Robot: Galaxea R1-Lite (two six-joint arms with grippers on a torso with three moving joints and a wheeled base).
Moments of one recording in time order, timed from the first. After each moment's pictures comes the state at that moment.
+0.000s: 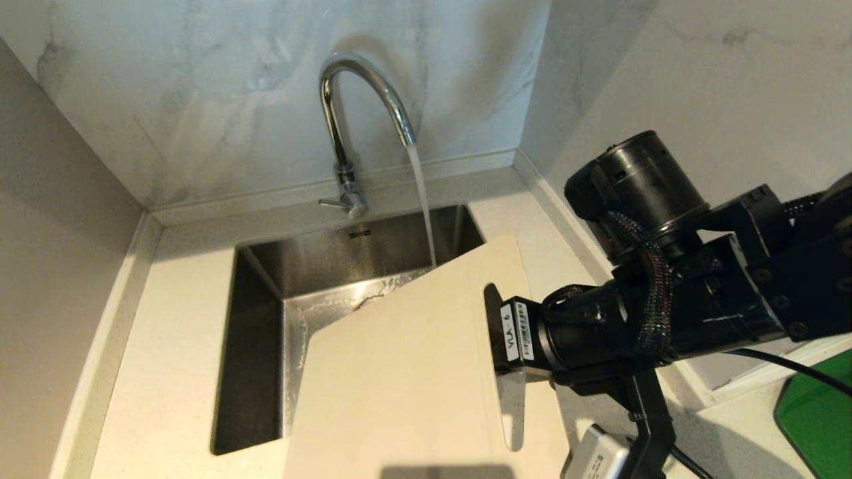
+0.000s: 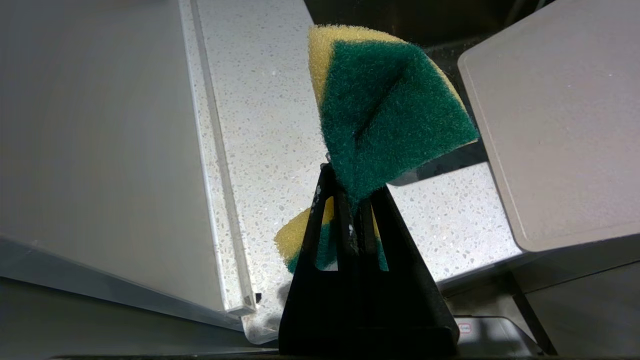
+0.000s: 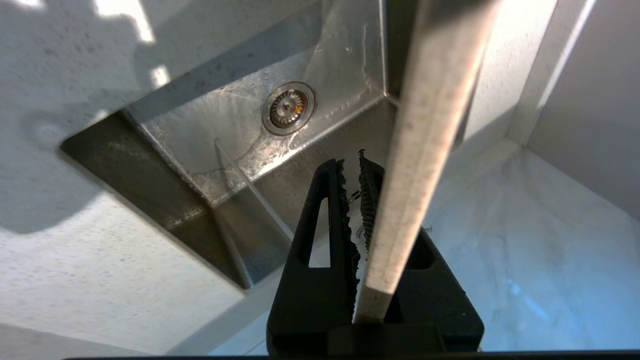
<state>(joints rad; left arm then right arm) 0.00 0.00 0.00 0.00 0.00 -0.01 0.63 1.58 -1.31 0.53 0.21 -2.54</state>
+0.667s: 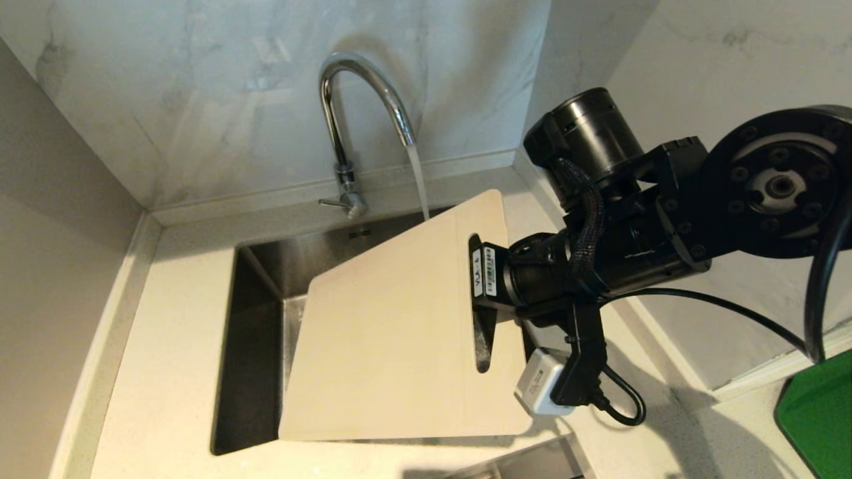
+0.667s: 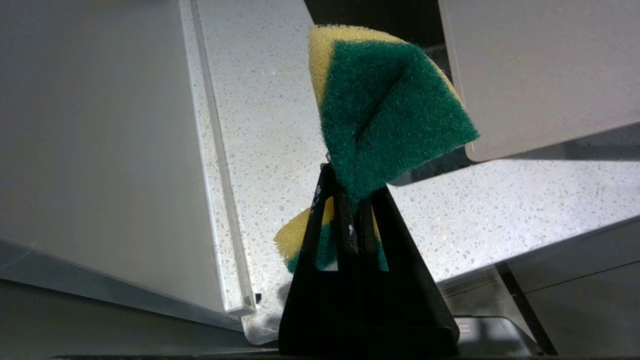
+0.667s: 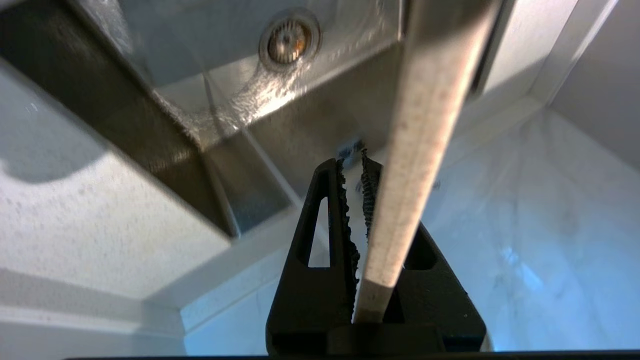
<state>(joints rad) 0.00 0.00 0.00 0.00 0.00 -0.01 0.61 1.71 -1.54 0.56 0.12 -2.59</state>
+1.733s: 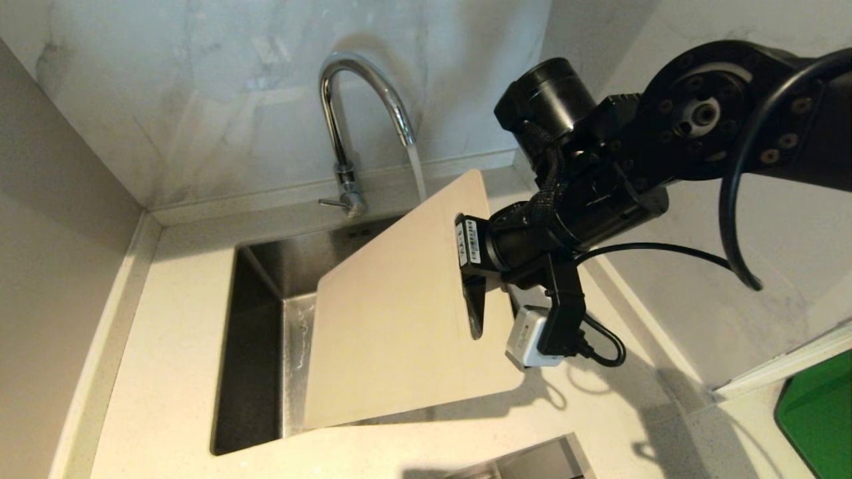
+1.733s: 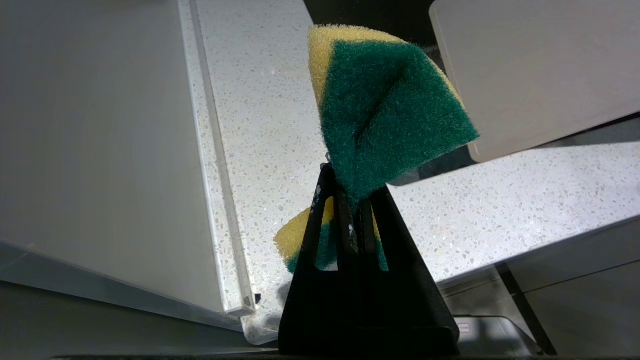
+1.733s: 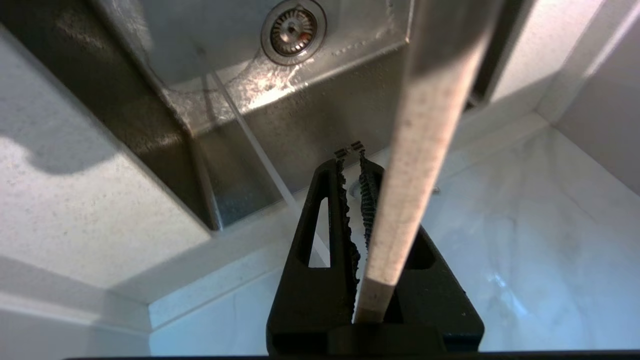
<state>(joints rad) 0.00 0.00 0.00 0.00 0.00 -0.01 0.59 1.88 -1.90 0.80 0.12 -2.68</state>
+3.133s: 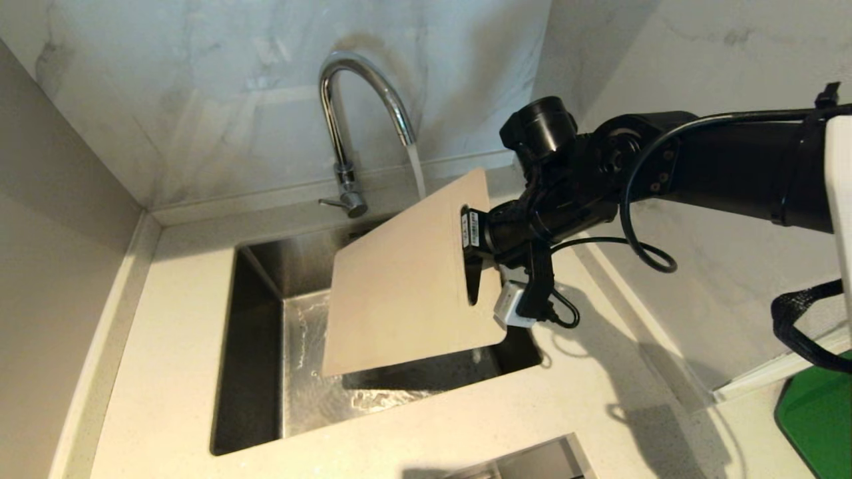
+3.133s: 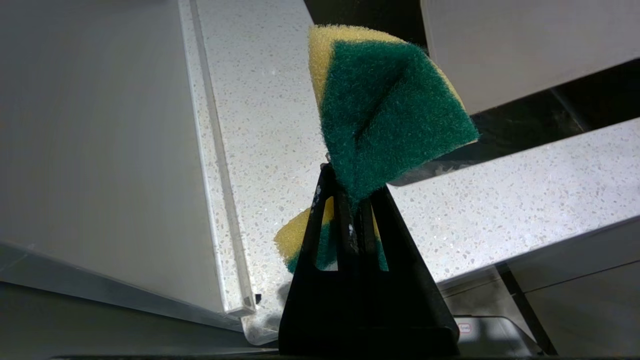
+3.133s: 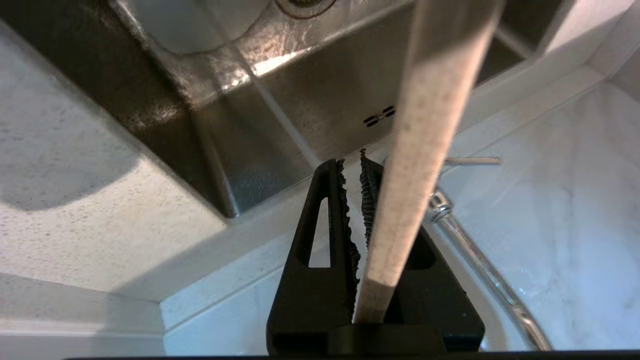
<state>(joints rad) 0.00 0.00 0.00 0.00 0.00 -0.01 0.45 2.05 -1.98 0.63 0.20 -2.73</state>
